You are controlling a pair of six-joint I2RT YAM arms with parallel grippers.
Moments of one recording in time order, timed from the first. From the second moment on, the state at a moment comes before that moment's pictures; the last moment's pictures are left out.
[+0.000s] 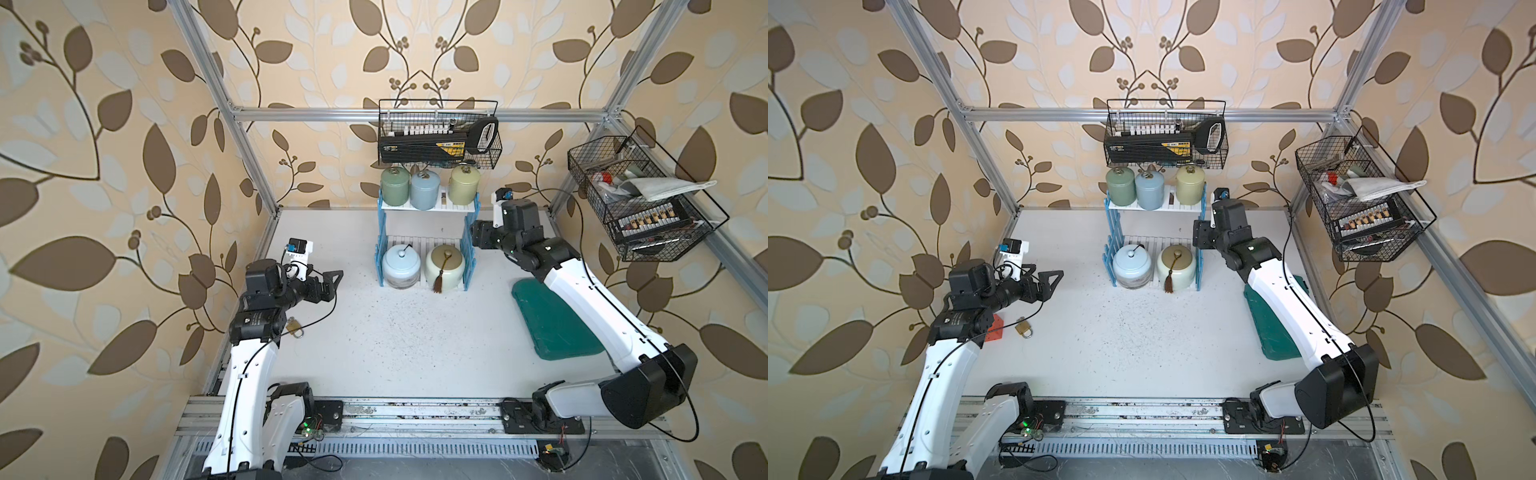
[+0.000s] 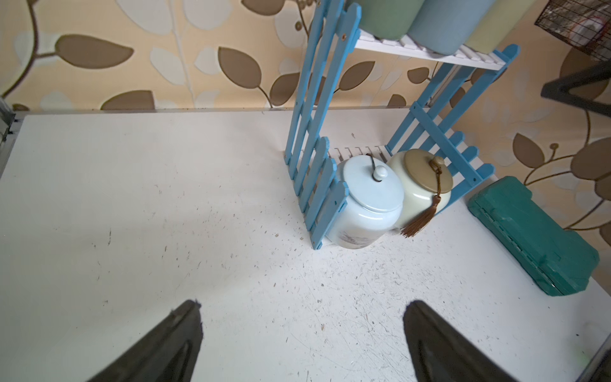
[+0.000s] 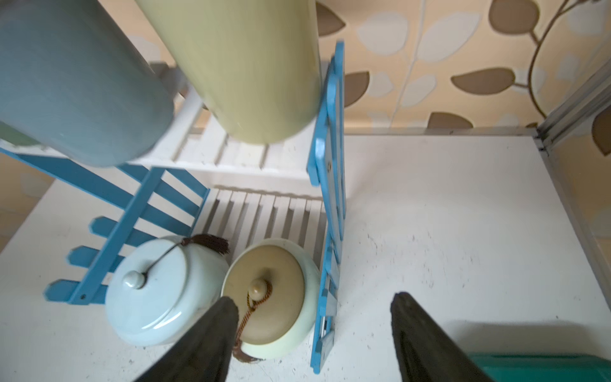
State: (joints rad) left arm 0.08 0.80 0.81 -0.50 0.58 0.03; right arm 0.34 1.40 1.42 -0.58 0.18 0.26
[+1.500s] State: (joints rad) left arm 0.15 0.61 0.54 -0.21 0.57 -0.05; right arm 0.31 1.99 2.32 -0.83 0.04 0.07
